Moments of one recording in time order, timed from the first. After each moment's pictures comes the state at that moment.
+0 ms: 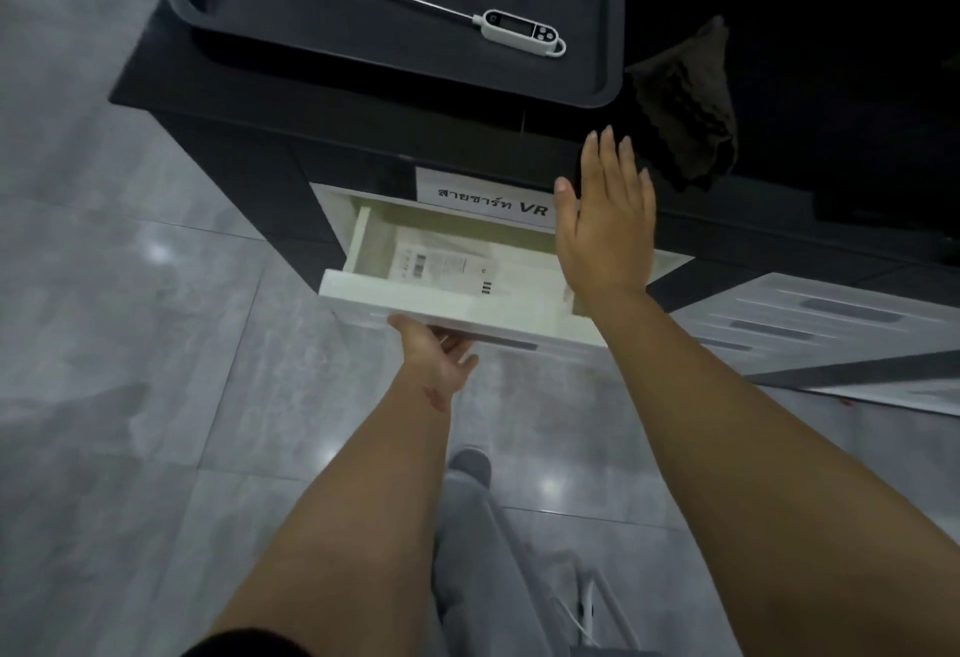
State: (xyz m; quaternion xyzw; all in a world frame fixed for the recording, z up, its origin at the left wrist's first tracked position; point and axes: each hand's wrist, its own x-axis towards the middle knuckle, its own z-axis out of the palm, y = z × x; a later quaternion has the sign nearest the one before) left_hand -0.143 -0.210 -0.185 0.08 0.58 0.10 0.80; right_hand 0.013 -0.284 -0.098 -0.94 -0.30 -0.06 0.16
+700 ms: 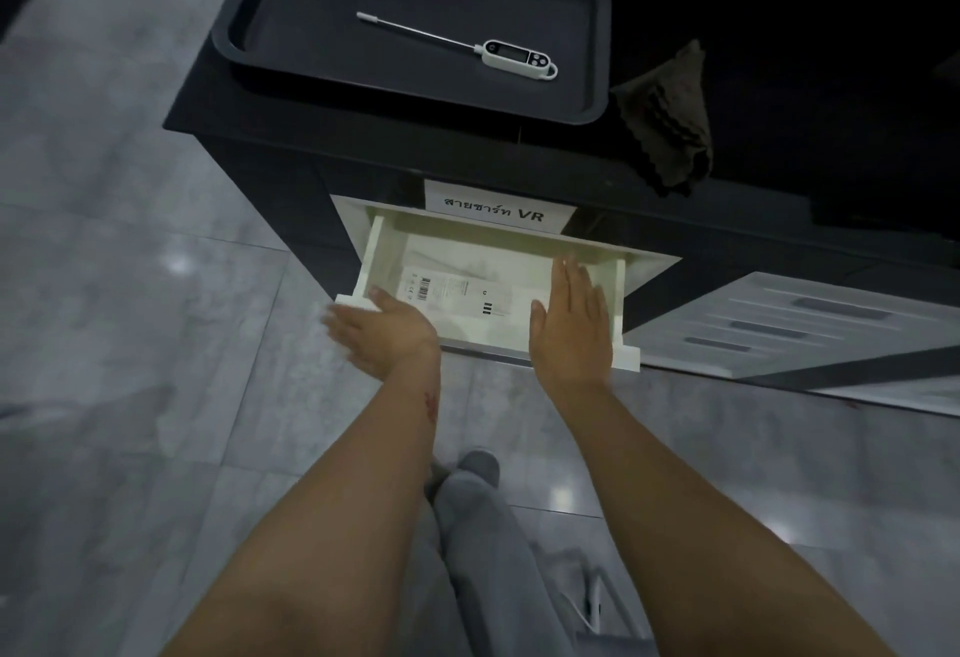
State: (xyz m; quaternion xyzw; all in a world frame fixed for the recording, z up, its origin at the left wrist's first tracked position) left_hand -0.161 -0.196 -0.129 0.49 0.74 0.14 0.43; right_hand -0.069 -0.336 -0.136 -0.95 -0.30 0.08 0.10
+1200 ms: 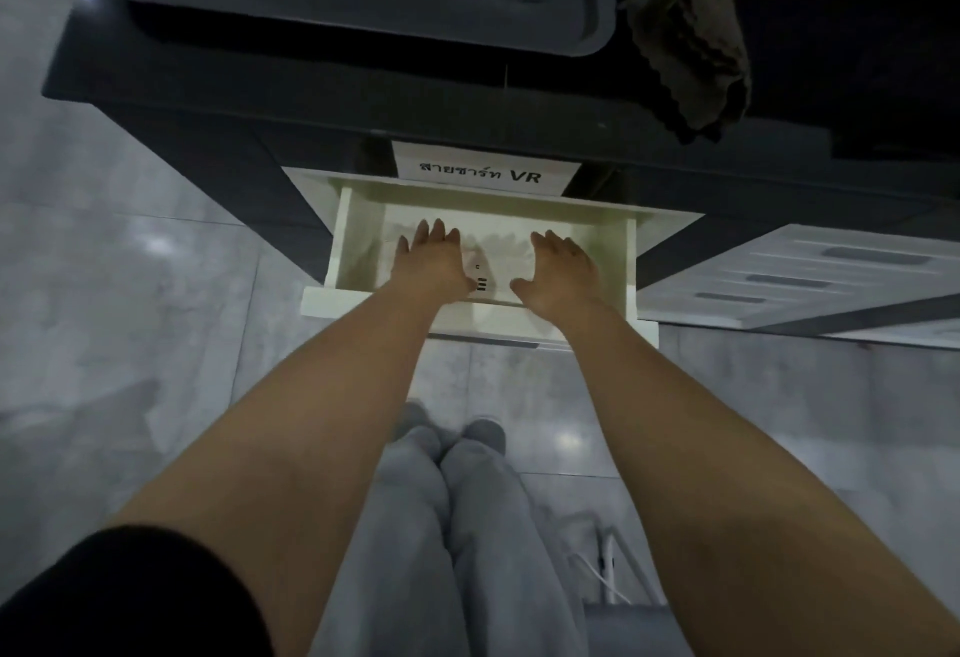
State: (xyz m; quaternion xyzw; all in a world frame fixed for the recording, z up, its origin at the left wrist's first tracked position) left_hand -0.087 -0.152 -0.185 0.90 0.26 -0.29 0.20; right_hand -0.007 -0.298 -0.180 -0.92 -0.27 0.28 -0.01
